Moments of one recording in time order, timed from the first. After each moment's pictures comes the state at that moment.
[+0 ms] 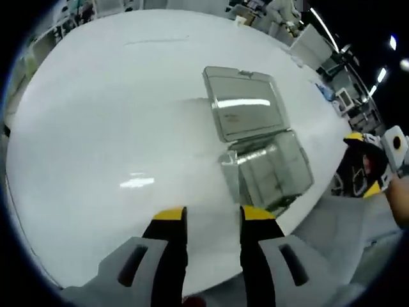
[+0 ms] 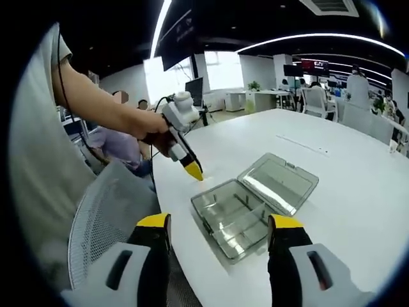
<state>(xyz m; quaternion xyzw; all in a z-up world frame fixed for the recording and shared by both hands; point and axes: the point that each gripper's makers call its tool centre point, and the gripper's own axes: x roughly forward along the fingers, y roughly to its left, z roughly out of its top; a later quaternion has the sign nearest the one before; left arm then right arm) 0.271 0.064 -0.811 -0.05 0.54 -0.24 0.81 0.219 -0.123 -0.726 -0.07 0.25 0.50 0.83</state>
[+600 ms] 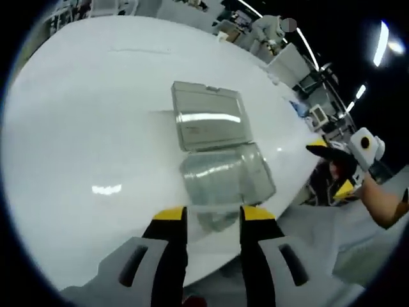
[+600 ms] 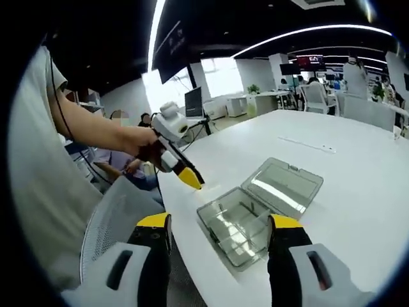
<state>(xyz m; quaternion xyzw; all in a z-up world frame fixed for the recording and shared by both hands) 0.258 0.031 -0.781 -0.14 0.50 -0.30 0.80 0.226 -0.119 -0.714 -0.01 0.25 0.51 0.82</state>
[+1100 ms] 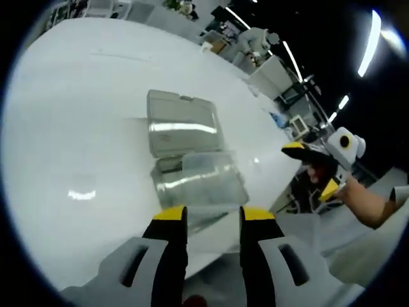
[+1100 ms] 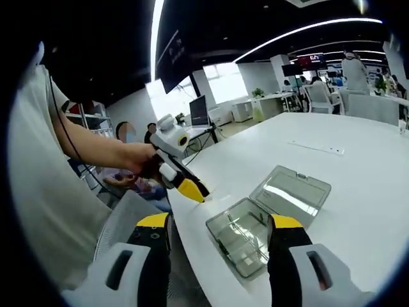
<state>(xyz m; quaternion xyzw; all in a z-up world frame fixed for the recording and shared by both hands) 0.250 0.005 -0.759 -0.19 0.46 -0.35 0.80 0.229 -0.106 -0.696 0.03 0.25 0.54 0.81</state>
